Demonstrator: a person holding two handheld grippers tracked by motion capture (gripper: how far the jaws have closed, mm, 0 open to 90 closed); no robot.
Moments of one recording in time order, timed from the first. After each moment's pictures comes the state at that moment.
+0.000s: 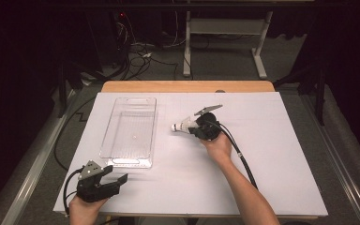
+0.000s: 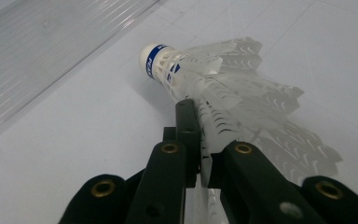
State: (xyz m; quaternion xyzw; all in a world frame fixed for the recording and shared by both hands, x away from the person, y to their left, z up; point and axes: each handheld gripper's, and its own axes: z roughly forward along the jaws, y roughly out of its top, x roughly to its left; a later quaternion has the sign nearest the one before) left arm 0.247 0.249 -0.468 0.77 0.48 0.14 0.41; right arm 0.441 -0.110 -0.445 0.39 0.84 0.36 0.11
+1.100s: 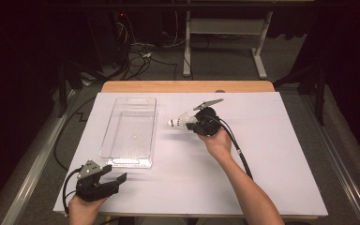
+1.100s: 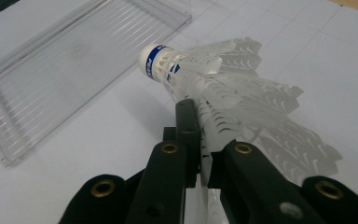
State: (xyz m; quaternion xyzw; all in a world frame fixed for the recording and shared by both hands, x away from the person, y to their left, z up) left arm 0.249 0.251 -0.468 0.76 0.48 0.14 0.41; right arm 0.439 -0.105 -0.419 0.38 0.84 0.37 0.10
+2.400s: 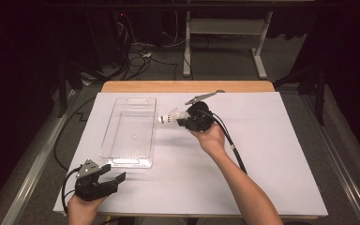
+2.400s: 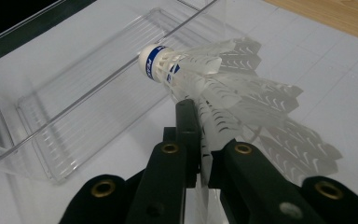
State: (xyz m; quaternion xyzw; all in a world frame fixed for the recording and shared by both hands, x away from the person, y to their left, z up) left arm 0.250 0.254 -0.468 0.76 0.48 0.14 0.41; right arm 0.437 -0.081 -0.393 0.35 0.84 0.39 0.09
